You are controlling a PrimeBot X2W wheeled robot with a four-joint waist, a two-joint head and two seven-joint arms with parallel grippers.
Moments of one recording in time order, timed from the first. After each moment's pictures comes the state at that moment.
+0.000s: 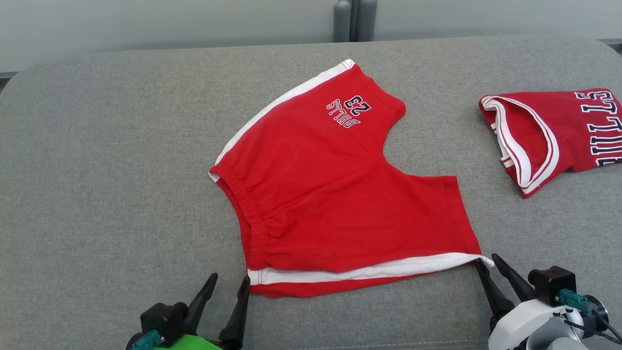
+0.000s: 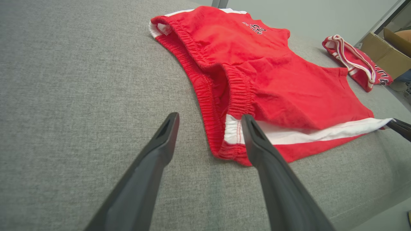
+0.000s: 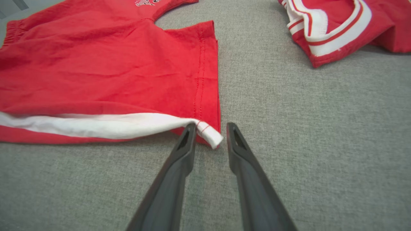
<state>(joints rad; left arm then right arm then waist) 0.06 0.05 -0.31 0.27 -0.43 -0.12 -0.25 0.05 -0.22 0.24 0.40 0.23 0.11 -0.25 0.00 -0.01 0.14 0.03</state>
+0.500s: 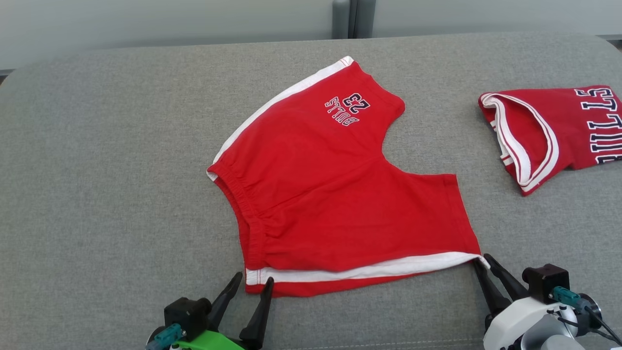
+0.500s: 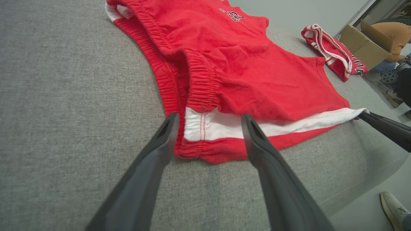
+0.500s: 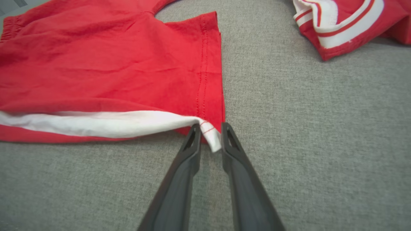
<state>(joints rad) 0.01 0.05 -0.43 0.31 -0.49 -0.12 -0.25 0.02 -0.20 0.24 0.43 0.23 0.11 -0.25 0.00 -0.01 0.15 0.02</state>
